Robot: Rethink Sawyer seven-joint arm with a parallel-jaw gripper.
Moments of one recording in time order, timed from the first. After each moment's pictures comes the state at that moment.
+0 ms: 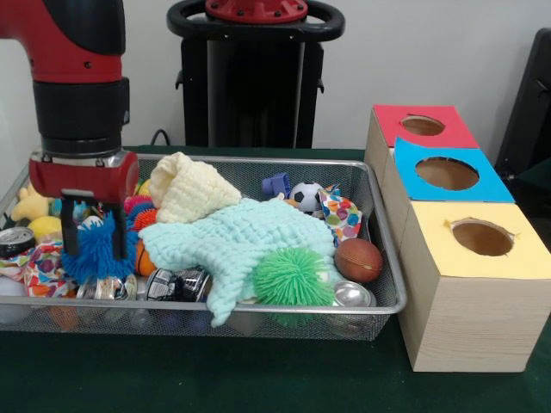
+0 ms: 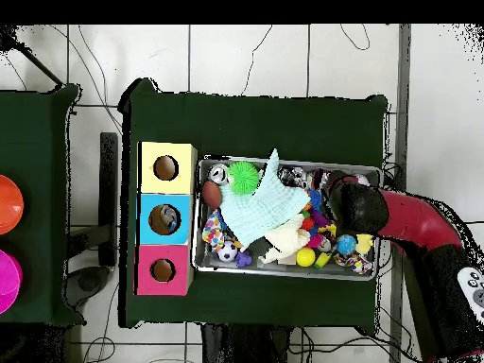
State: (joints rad) arm -0.79 -0.57 0.37 1.54 -0.44 0.42 1.71
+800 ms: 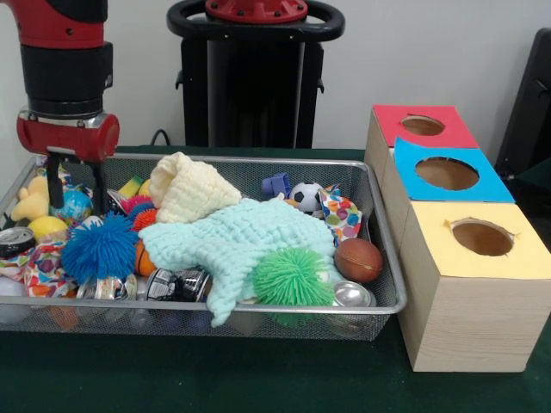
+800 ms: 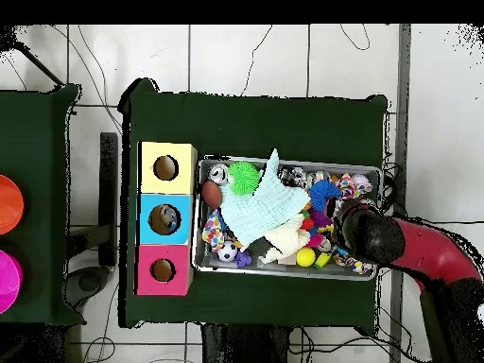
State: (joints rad) arm -0.84 -0.65 0.31 1.67 -0.44 0.42 1.71
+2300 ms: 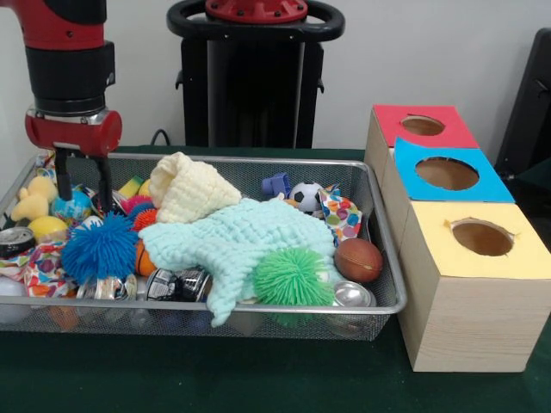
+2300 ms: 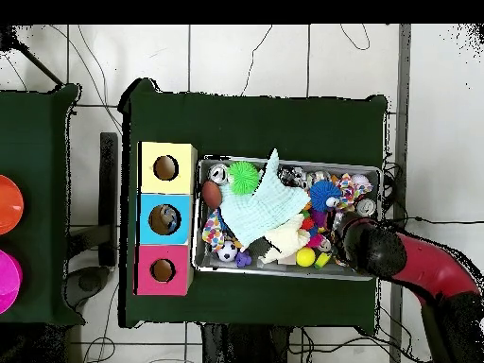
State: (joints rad) arm -0.88 -0.65 0.31 1.74 -0.44 0.39 1.71
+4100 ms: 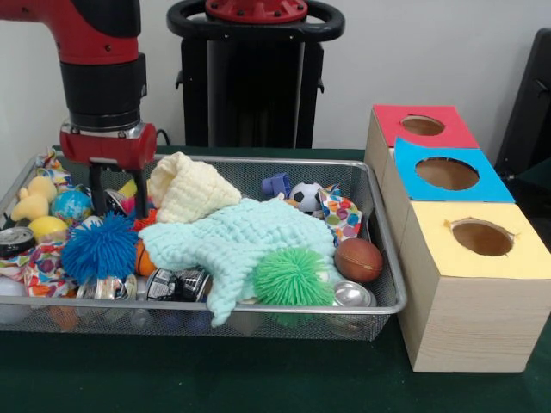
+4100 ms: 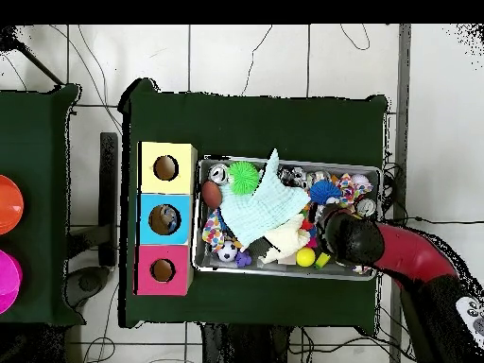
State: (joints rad) arm -0.81 -0.62 0.31 1.72 -0.42 0.39 1.71
